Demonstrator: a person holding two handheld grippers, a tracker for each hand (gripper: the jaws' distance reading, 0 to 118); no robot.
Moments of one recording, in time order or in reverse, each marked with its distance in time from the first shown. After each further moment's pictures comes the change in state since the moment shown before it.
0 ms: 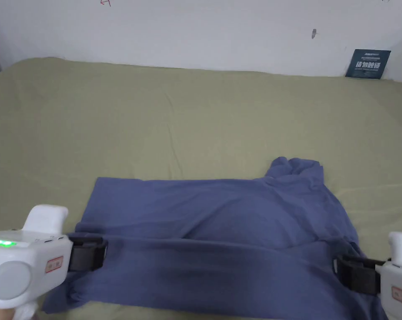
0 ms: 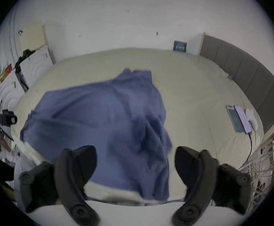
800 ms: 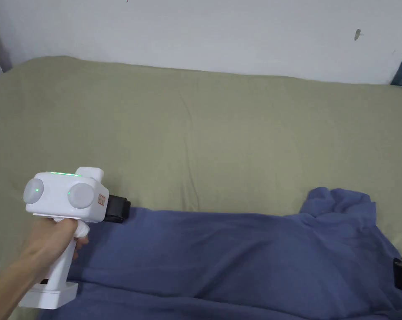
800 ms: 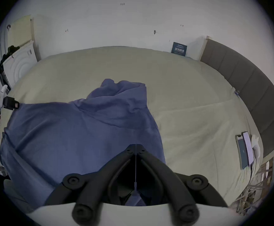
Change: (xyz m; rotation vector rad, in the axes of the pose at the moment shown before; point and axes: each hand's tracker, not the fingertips) left arm -0.031 0.135 -0.220 -0.182 0.132 0.055; right arm 0.013 0.073 -0.156 -0.071 -0.095 0.074
